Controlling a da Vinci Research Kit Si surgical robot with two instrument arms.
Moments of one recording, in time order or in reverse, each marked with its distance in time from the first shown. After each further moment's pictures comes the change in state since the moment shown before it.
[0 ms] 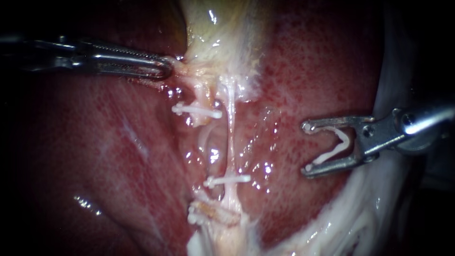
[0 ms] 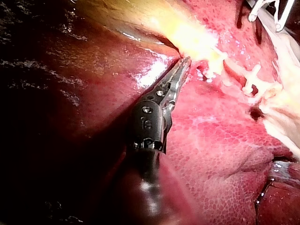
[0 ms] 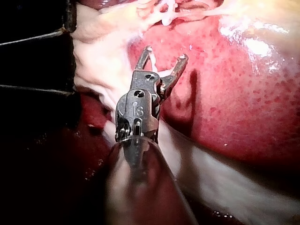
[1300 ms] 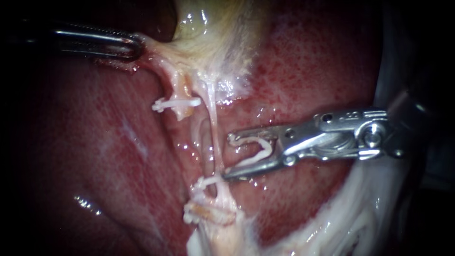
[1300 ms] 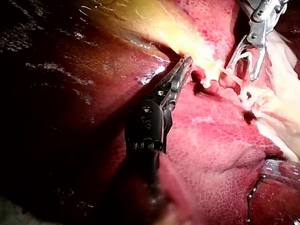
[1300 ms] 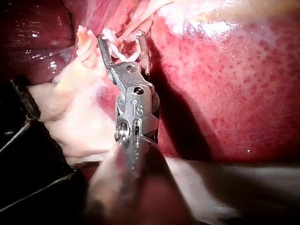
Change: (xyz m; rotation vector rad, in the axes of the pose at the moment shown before) right arm 0.001 0.002 0.015 0.200 0.176 0.396; left arm 0.005 0.002 -0.006 0.026 0.052 0.009
